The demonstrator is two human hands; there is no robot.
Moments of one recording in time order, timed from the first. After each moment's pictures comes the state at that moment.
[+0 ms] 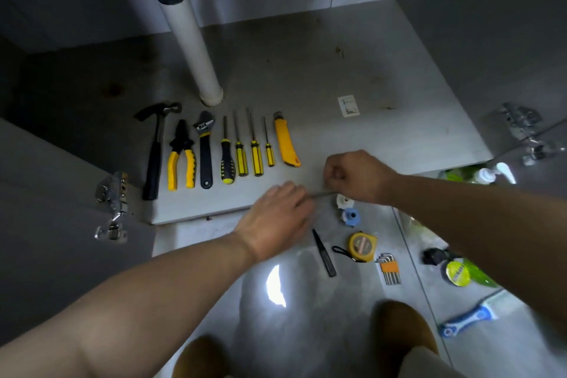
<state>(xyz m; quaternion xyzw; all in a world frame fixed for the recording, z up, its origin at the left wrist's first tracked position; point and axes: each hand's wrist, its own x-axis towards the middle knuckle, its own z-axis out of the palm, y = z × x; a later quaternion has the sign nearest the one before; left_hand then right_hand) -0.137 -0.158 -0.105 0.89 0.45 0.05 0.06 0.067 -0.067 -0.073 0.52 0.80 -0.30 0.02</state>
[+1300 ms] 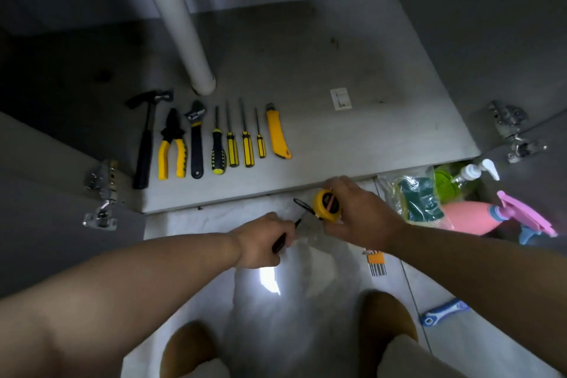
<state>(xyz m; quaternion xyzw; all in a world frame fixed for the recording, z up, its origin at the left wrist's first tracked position) -0.143 -0.181 -0.118 0.74 0.50 -0.11 0.44 0.102 -0.137 -0.108 0.49 0.81 -0.31 -0.03</state>
